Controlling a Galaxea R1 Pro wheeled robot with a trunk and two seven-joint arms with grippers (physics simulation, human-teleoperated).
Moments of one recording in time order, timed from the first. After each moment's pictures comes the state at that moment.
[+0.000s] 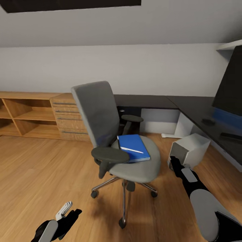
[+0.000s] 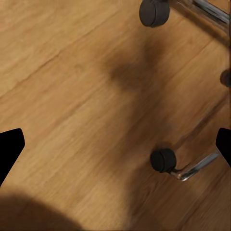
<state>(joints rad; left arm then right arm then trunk) -0.23 0.03 0.15 -0.94 0.89 0.52 0.29 -0.84 -0.07 -0.49 -0.45 -0.84 0.13 -0.10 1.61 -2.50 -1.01</state>
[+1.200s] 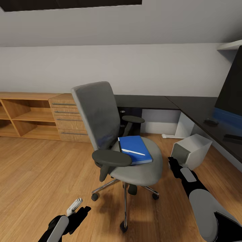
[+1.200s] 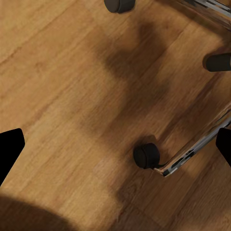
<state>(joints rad) -0.31 0.01 0.05 -0.82 0.88 0.48 0.25 -0.84 -0.06 -0.47 -0.46 -0.83 0.18 -0.14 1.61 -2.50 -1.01</state>
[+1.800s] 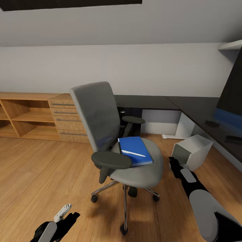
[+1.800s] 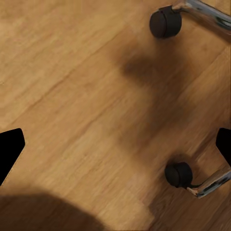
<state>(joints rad) -0.24 0.07 0.11 -0.89 0.88 0.51 0.29 -0.84 -0.06 -0.48 -0.45 -0.84 0.14 -0.10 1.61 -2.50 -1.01</state>
